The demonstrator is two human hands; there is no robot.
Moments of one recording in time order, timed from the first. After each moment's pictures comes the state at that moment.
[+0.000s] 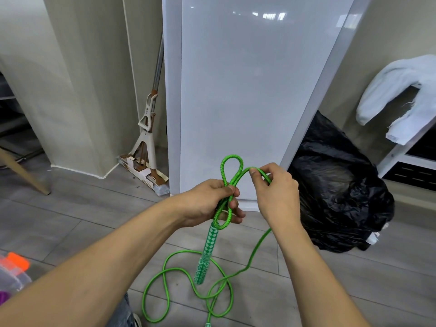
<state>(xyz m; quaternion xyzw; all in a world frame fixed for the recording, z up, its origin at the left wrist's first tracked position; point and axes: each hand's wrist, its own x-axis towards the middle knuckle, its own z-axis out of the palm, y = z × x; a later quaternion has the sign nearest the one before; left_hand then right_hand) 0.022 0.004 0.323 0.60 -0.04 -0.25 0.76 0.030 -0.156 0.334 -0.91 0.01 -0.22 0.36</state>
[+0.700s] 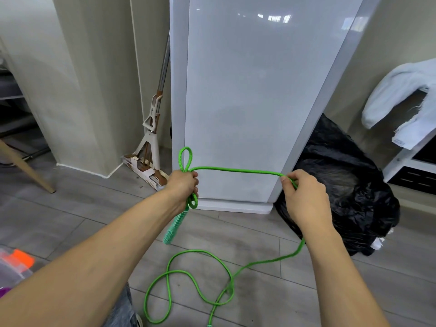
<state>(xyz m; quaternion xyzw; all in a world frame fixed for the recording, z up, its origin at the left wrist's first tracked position) 0.062 0.041 0.305 0.60 0.25 -0.01 0.76 0.038 -0.203 0.337 -0.94 0.08 -0.19 0.27</state>
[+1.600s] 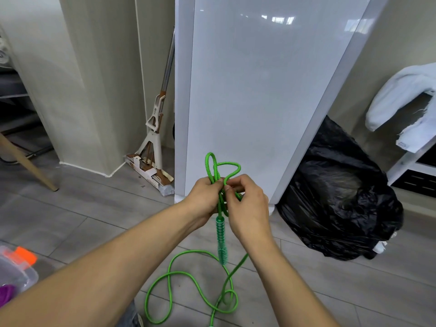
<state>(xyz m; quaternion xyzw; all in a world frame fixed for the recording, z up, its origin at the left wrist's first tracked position) 0.034 0.004 0.310 0.59 0.11 -0.07 0.80 0.007 -0.095 0.318 -0.87 -0.03 -0.14 0.47</state>
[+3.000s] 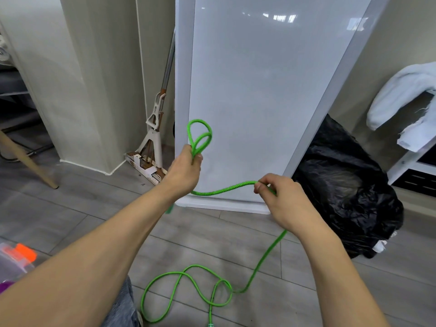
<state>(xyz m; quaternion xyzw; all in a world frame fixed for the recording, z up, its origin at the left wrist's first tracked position) 0.074 0.066 0.309 0.87 0.07 0.11 0.48 0.025 -0.173 0.351 -0.95 -0.09 -0.05 0.29</state>
